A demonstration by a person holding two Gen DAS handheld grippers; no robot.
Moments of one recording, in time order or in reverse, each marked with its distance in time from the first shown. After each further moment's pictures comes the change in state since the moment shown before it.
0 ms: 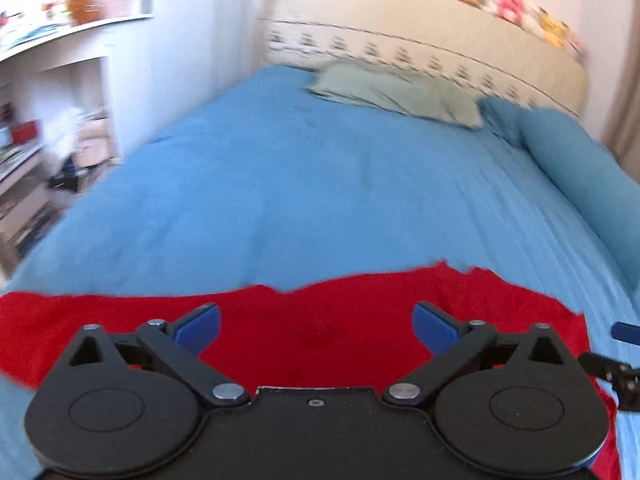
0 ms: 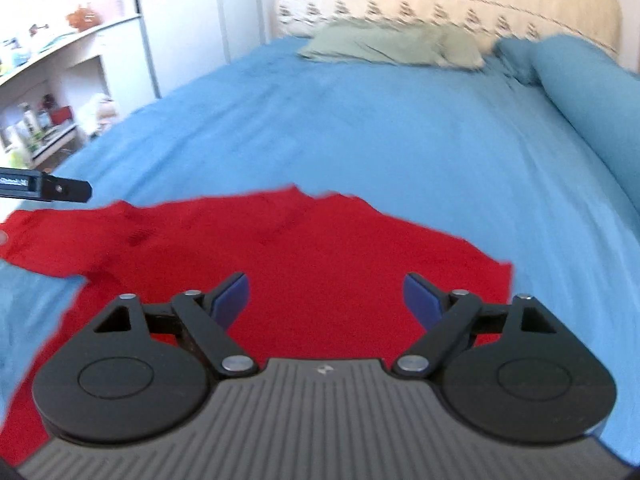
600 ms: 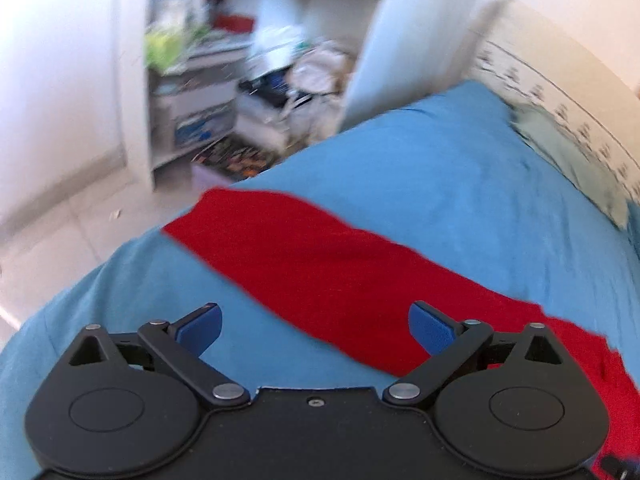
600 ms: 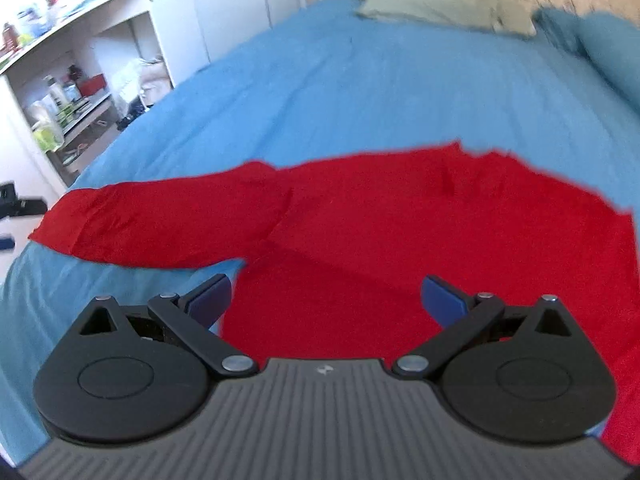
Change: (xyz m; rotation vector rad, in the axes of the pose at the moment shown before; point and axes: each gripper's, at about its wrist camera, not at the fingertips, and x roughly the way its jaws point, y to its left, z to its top) left arm -0.027 0.262 -0.054 -0.457 0.056 0.240; right arm 0.027 0.217 -0.008 0.073 0.146 0.018
